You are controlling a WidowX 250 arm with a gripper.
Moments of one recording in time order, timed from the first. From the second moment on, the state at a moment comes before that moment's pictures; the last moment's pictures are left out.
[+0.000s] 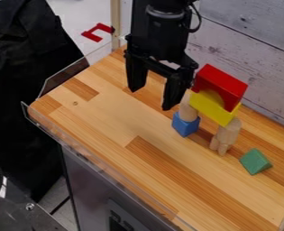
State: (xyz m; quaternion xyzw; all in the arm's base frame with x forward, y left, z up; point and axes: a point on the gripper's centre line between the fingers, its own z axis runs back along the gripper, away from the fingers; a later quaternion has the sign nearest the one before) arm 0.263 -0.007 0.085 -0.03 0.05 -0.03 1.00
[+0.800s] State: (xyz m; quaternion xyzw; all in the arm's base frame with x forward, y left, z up) arm 0.265 0.005 0.081 -0.02 0.05 0.00 1.00
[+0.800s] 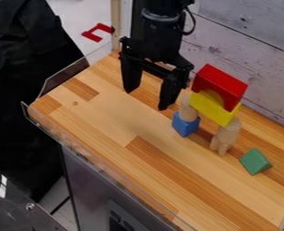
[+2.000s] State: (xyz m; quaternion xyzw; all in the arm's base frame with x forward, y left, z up) arm 0.330 0.028 0.072 -0.04 0.03 0.07 1.00
